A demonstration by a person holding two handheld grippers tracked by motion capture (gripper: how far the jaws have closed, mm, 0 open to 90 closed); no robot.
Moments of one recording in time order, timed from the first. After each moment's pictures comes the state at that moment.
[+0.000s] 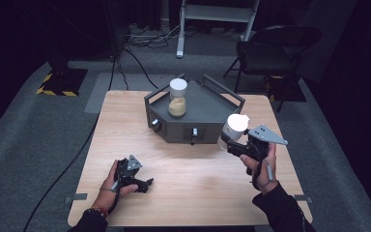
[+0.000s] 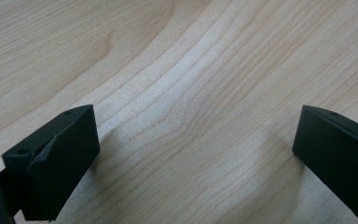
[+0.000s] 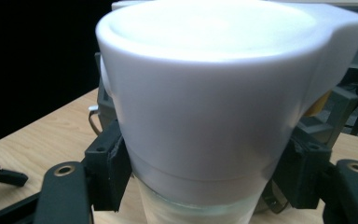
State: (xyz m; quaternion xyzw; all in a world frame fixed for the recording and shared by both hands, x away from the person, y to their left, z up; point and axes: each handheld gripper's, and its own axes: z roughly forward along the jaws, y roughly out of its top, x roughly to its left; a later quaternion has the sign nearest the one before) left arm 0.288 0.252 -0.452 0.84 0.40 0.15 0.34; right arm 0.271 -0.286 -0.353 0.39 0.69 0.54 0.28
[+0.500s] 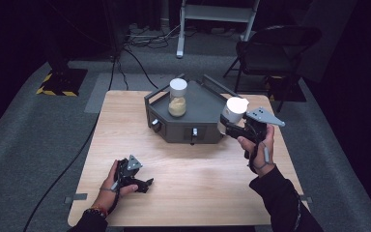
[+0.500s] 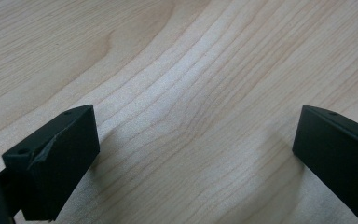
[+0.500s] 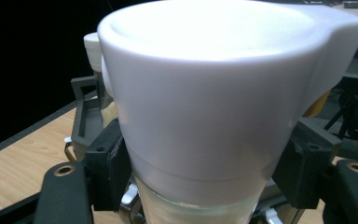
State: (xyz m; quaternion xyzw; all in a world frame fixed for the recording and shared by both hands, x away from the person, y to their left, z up) left arm 0.288 0.252 -0.452 0.84 0.40 0.15 0.34; right arm 0.303 -0.270 -0.329 0.40 0.68 0.53 0.30
